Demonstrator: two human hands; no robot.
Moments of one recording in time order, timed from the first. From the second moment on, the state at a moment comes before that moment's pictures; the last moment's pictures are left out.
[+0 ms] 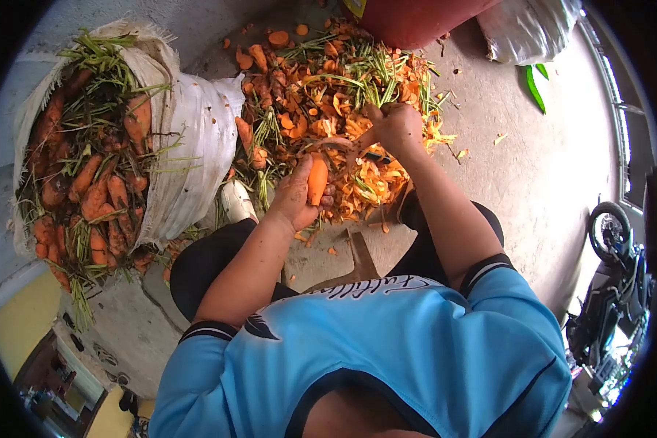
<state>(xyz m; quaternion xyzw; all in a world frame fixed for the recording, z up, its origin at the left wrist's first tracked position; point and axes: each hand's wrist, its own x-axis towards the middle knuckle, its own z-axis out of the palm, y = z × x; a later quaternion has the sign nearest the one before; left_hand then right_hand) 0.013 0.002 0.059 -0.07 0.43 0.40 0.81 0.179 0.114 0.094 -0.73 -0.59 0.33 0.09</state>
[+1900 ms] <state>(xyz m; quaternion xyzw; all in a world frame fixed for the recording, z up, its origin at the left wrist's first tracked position) 0.013 -0.004 0.054 0.57 0.59 0.33 0.47 0.195 0.121 0.064 -0.74 -0.61 0.29 -0.03</state>
